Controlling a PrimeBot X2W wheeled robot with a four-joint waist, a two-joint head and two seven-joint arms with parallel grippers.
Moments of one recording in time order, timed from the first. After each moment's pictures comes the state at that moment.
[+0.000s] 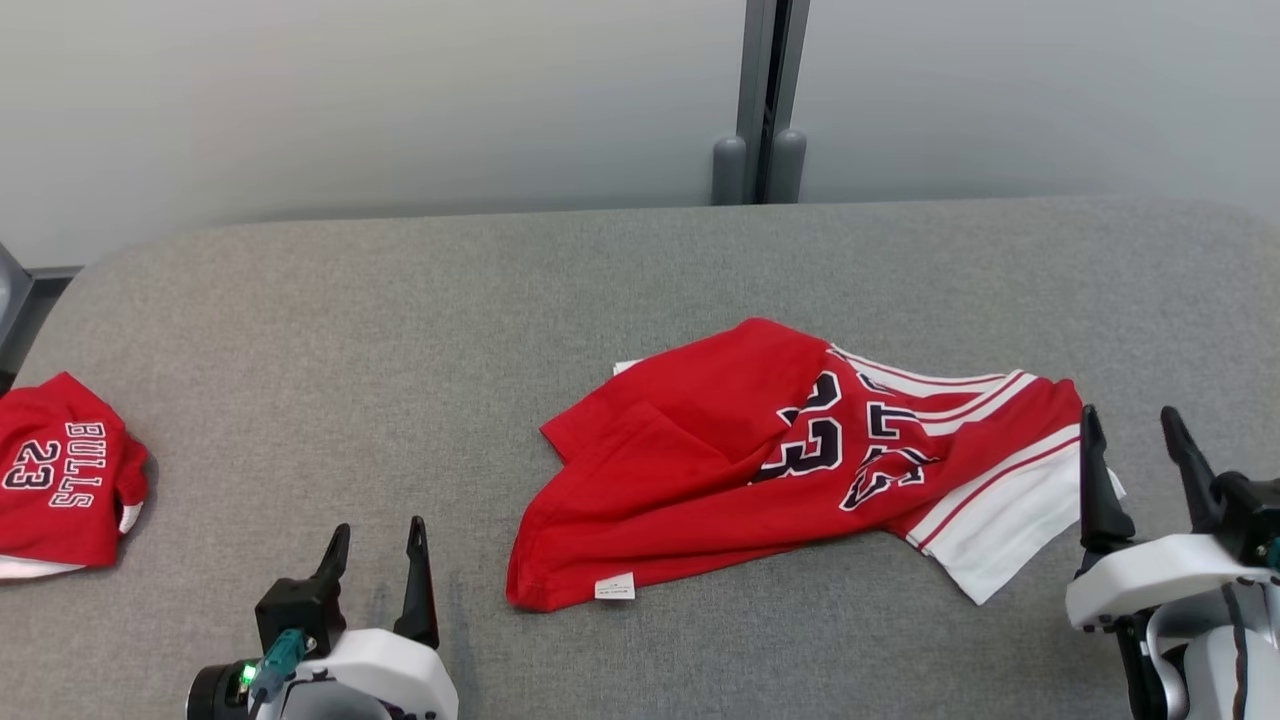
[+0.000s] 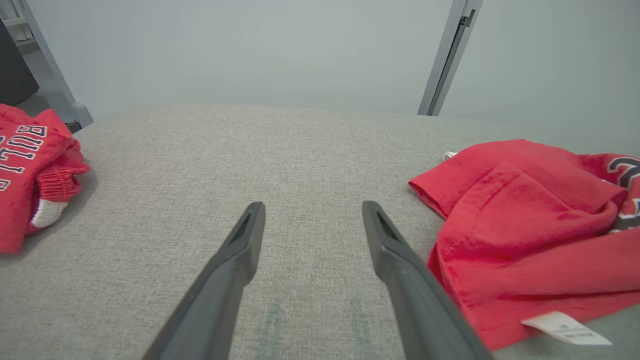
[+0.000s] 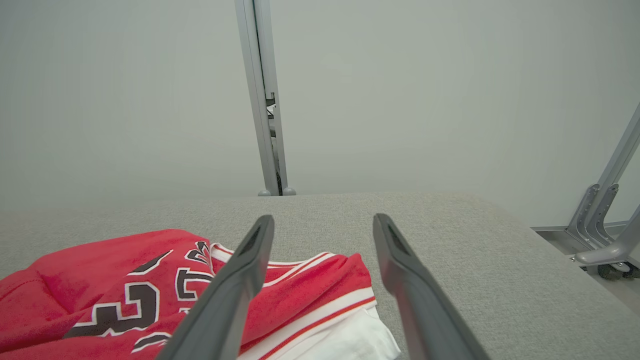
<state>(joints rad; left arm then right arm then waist) -0.14 0.05 -0.16 0.52 -0.28 0.10 -0.26 -0.26 -0.05 -0.19 0.46 0.04 0.13 -0.26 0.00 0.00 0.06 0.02</state>
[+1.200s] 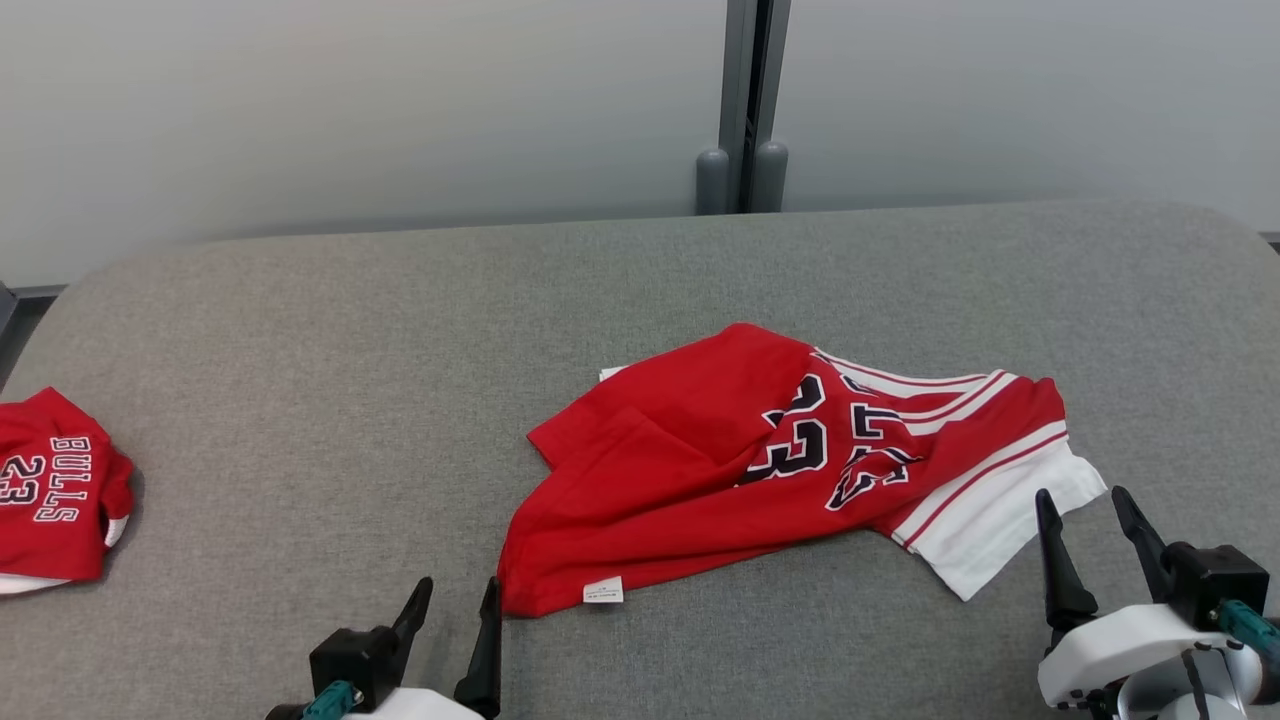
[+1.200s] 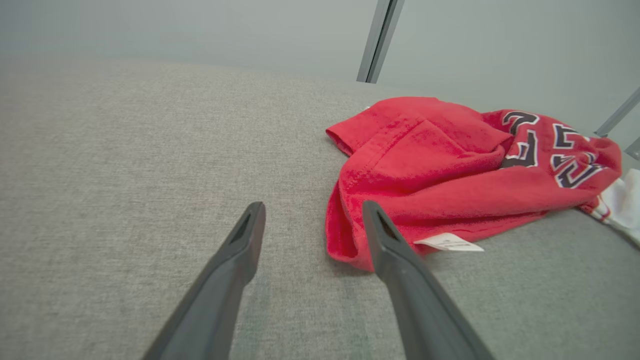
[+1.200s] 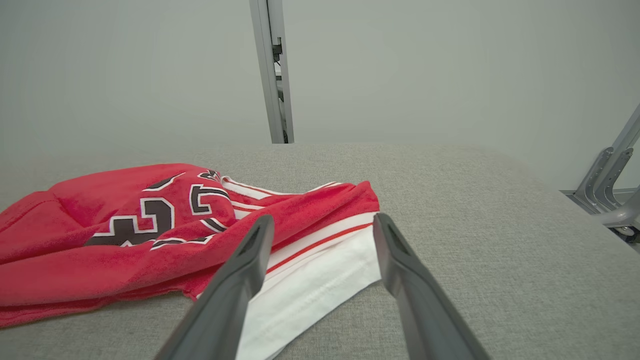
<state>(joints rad) -0.04 0.05 -0.25 0.50 -0.34 0.02 -0.26 -0.14 -0.05 -0.11 0.48 0.06 0.13 -0.26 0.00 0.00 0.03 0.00</state>
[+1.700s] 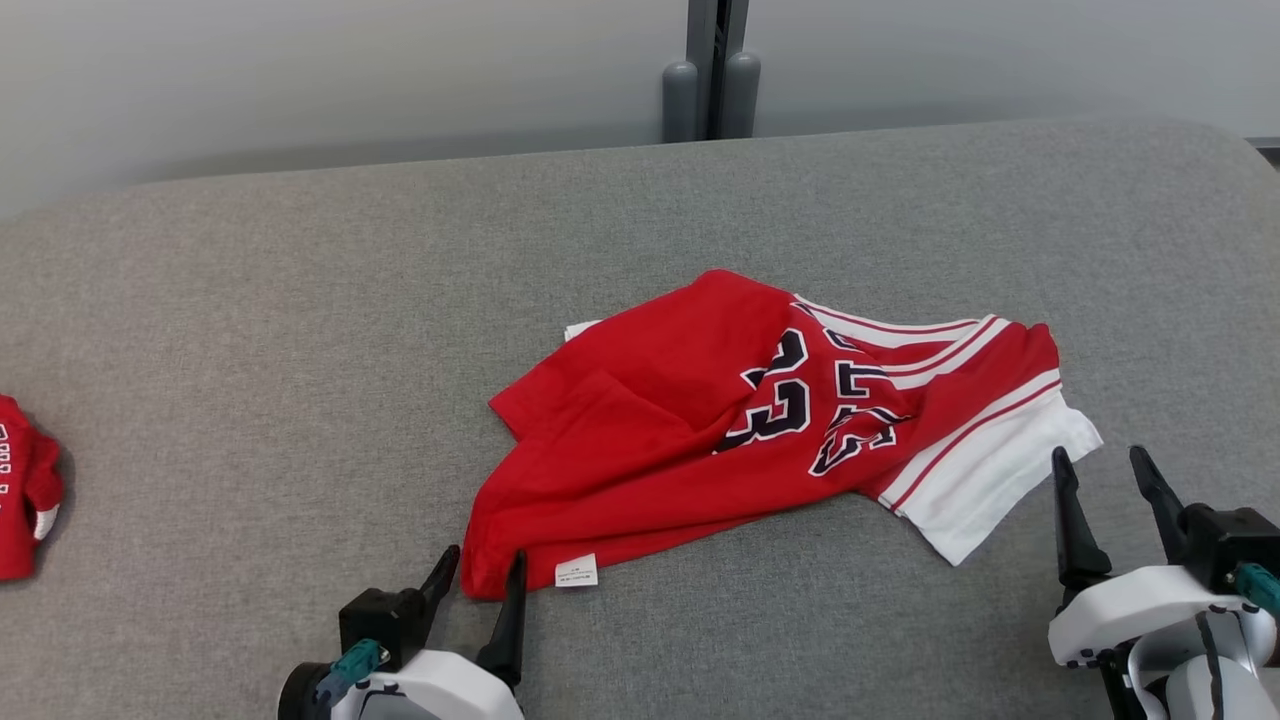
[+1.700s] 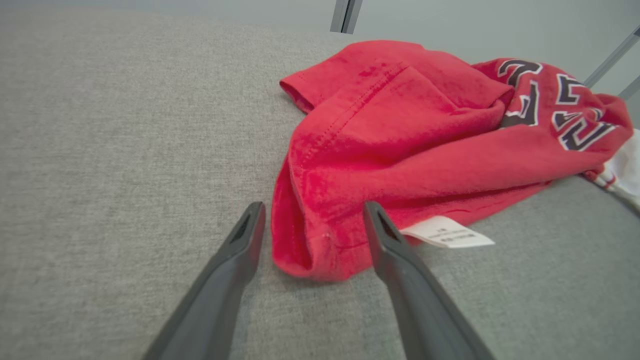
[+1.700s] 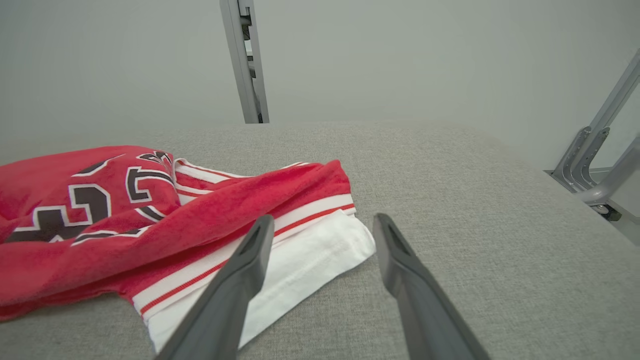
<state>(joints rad) -0.14 0.05 -0.35 0.56 -0.39 -0.01 -0.26 -0.21 -0.05 -0.14 0.49 0.04 0.13 -0.26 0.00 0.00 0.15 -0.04</state>
